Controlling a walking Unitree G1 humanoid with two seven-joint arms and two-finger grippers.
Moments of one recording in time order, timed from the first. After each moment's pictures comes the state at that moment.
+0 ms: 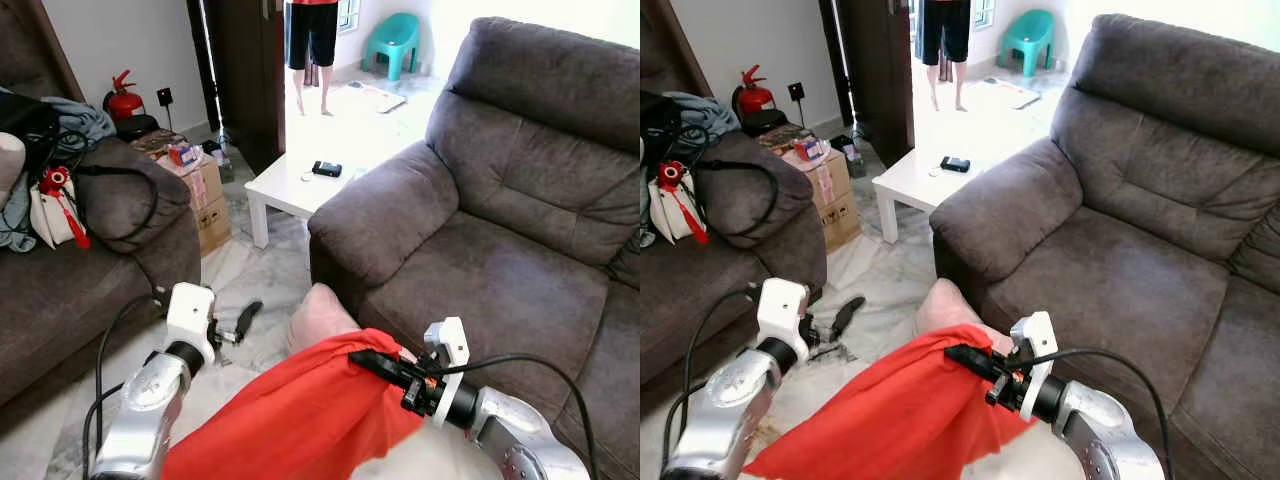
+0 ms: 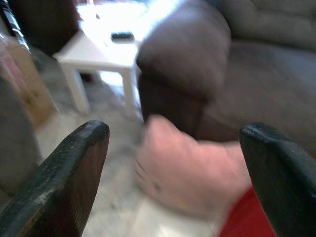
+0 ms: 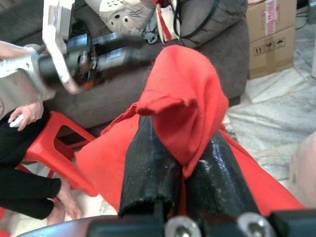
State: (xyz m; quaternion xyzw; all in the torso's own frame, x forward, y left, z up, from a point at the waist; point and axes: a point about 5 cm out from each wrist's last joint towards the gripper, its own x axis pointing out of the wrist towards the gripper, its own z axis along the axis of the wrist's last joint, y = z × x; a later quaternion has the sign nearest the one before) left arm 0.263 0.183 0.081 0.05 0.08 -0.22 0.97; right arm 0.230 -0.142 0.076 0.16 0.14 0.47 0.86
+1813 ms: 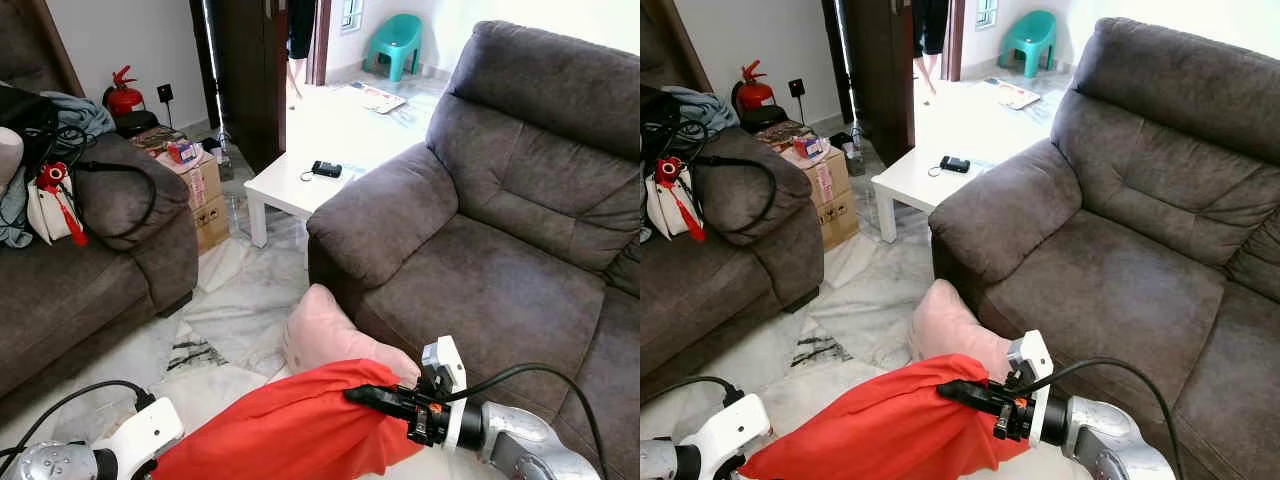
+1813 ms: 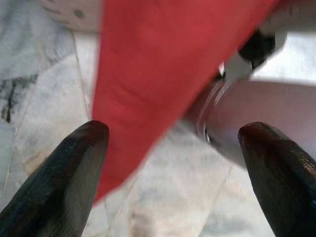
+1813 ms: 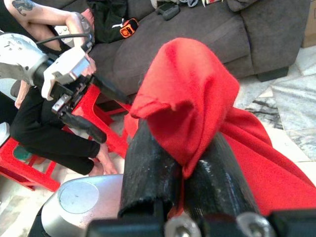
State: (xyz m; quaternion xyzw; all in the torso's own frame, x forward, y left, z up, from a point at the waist) left arm 0.164 0.234 0.056 0.24 0.40 -0.42 0.78; right arm 0.213 -0.144 0.068 0.18 0.19 0.54 0.80
